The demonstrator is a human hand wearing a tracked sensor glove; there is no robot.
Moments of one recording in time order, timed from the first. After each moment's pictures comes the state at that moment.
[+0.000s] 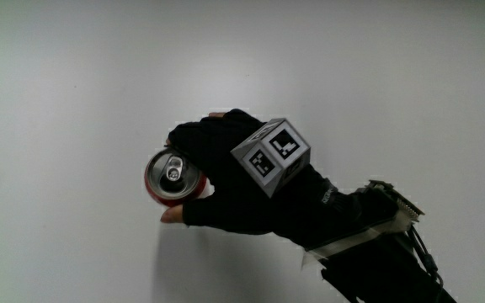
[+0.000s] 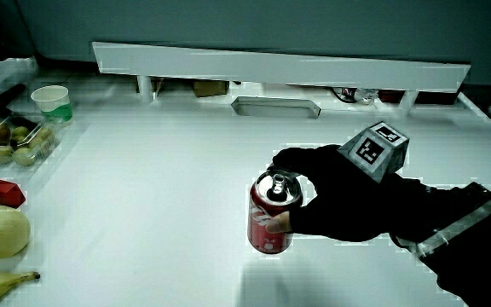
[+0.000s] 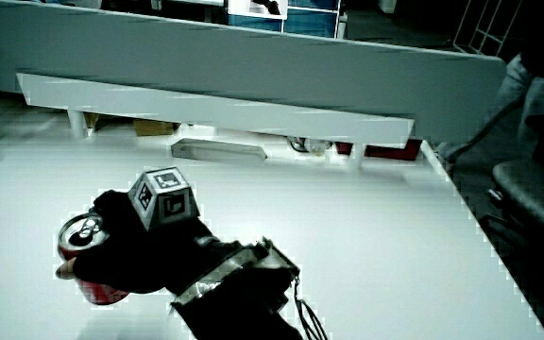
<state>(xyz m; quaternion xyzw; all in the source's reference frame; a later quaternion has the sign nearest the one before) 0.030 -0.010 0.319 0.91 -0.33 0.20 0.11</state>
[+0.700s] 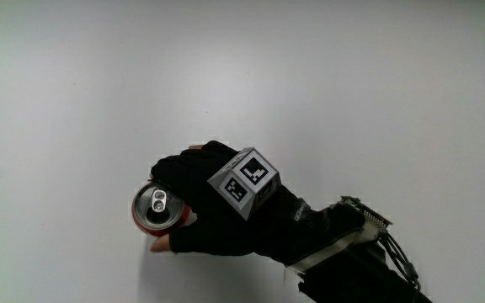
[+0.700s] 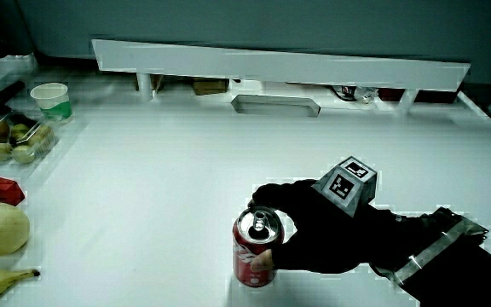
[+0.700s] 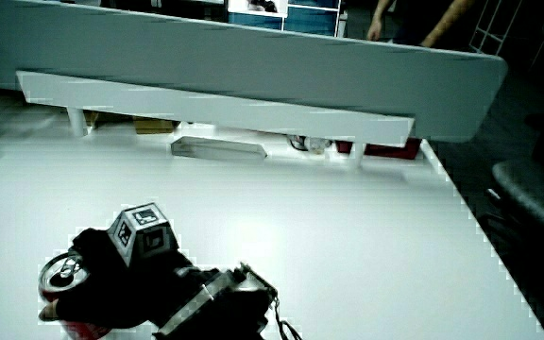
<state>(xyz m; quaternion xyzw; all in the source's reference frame) 0.005 0.014 0.353 0.90 -0.37 0.20 0.14</state>
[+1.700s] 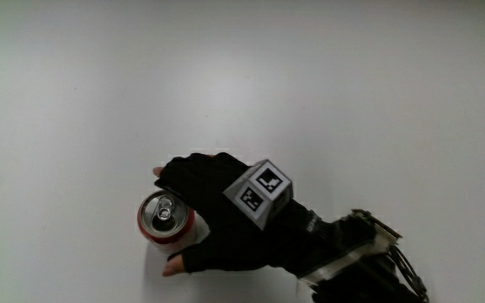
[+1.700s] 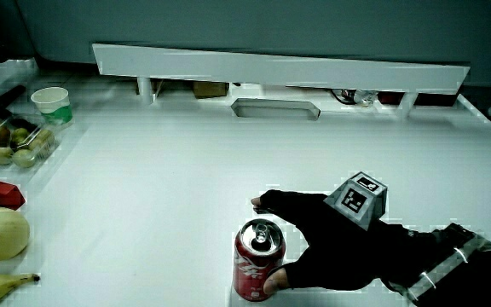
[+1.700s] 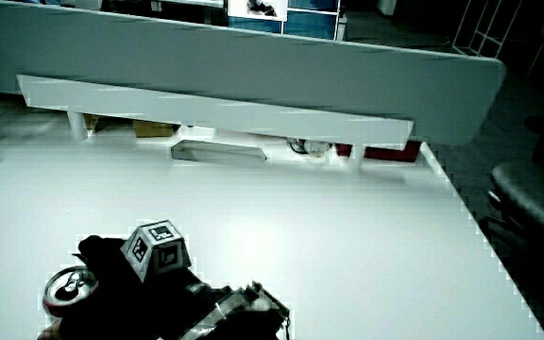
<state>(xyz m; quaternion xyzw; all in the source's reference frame) 0.020 0.024 0.371 0.88 -0.36 0.23 0.21</state>
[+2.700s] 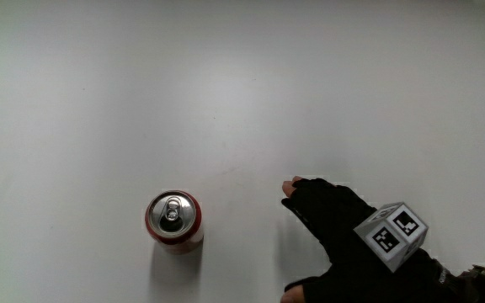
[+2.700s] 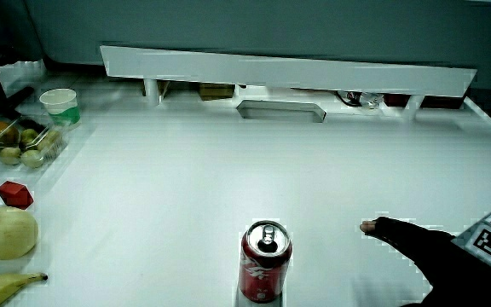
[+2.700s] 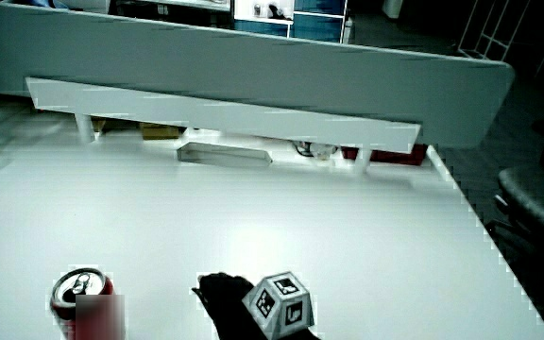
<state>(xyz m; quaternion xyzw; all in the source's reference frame) 0.153 0.066 0.373 0.90 -0.28 0.20 0.27</state>
